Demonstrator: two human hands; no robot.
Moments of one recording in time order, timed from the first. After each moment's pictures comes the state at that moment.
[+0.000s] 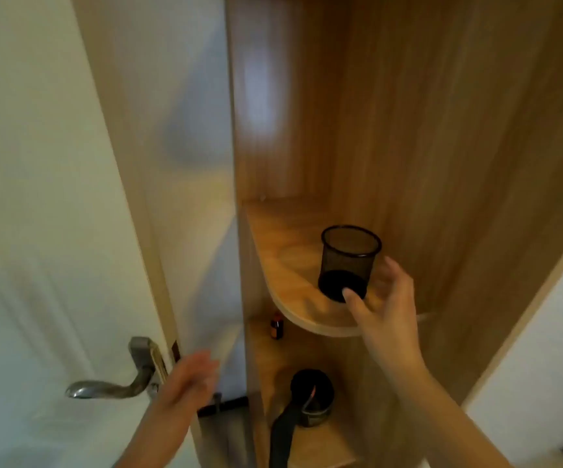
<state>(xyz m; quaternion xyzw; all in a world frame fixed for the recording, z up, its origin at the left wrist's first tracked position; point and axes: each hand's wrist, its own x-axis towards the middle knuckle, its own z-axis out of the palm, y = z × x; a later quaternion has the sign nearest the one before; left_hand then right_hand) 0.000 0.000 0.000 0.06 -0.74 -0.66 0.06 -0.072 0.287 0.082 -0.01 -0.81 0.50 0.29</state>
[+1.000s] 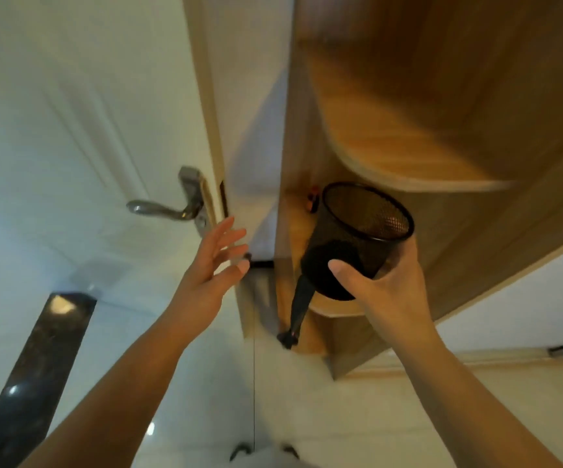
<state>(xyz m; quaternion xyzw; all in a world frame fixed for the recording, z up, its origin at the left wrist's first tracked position) 0.067 0.002 -0.013 0.01 -0.74 -0.67 0.04 0.042 0.228 0.020 0.08 -0.78 0.61 0.08</state>
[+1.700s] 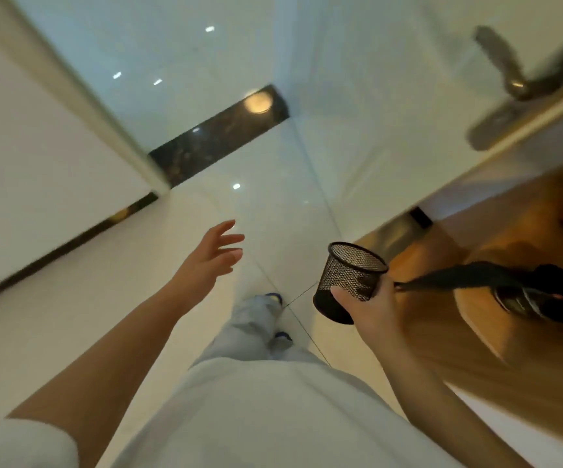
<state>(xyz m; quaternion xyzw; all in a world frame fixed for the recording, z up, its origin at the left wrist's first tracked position) 0.373 -0.015 -0.153 0.49 -0.54 -0.67 0.13 0.151 0.138 -0.184 0.20 -0.81 0.39 -0.40</state>
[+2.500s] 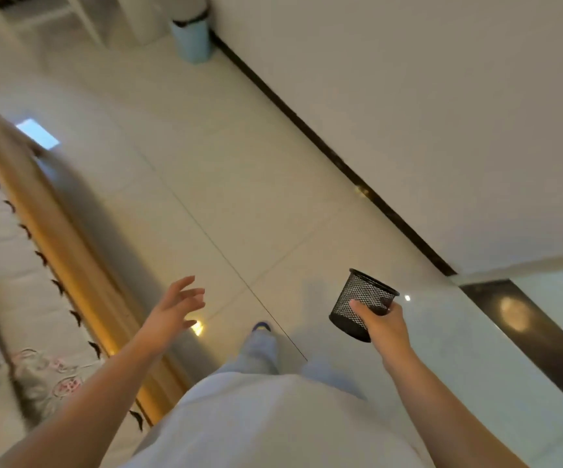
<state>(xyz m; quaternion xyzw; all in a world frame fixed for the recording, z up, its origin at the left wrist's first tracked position) 0.859 0.411 -0.175 0.71 0.11 -0.40 0.57 0.693 0.117 -0.208 0.59 -0.58 -0.02 -0.56</state>
